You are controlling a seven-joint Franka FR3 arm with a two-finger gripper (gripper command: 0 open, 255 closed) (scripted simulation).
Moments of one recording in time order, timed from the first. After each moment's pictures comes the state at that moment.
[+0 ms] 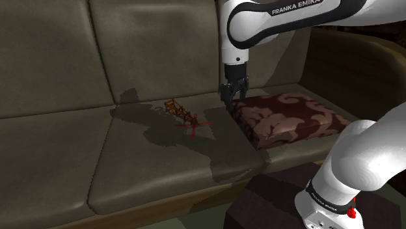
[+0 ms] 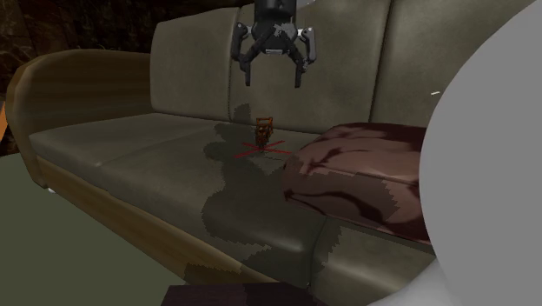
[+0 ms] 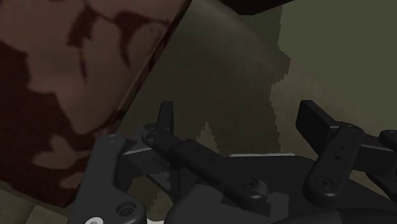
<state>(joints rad) -0.03 -0.40 0.12 -2.27 0.10 1.69 0.05</state>
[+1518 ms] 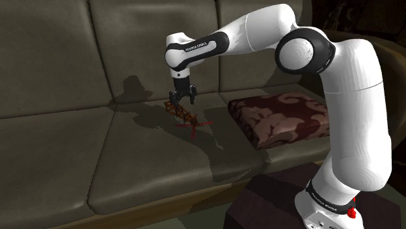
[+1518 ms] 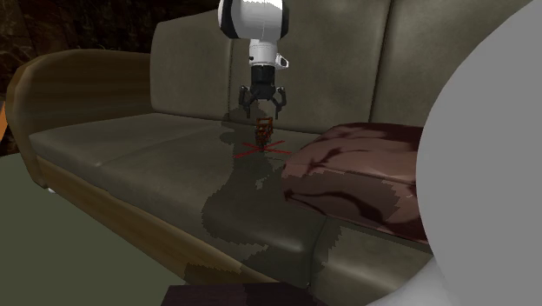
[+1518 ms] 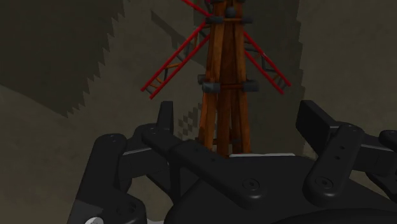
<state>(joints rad) 0.00 0.52 0.14 -1.44 -0.02 1.82 0.20</state>
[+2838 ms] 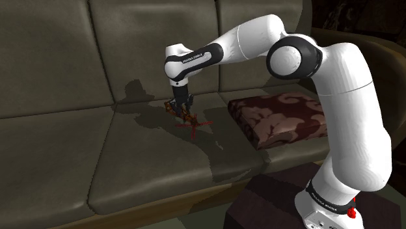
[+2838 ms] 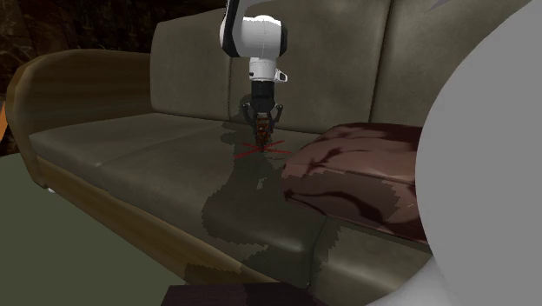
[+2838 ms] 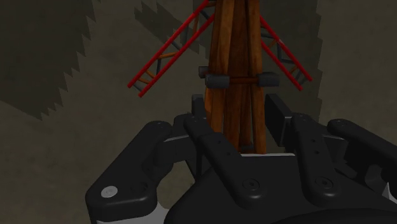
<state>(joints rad) 0.00 0.60 0.13 -1.43 -0.03 1.89 0.20</state>
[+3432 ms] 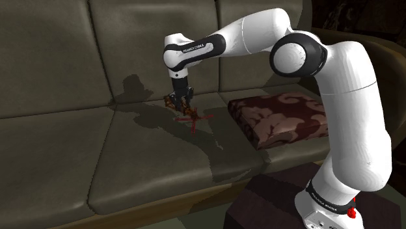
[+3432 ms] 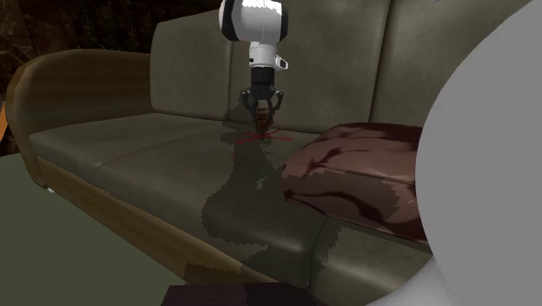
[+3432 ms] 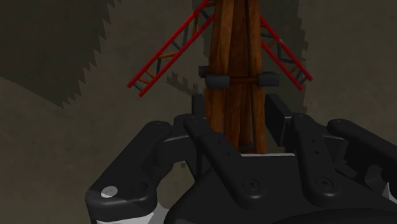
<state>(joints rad) 0.00 0.56 0.14 -1.37 -0.03 1.80 0.20</state>
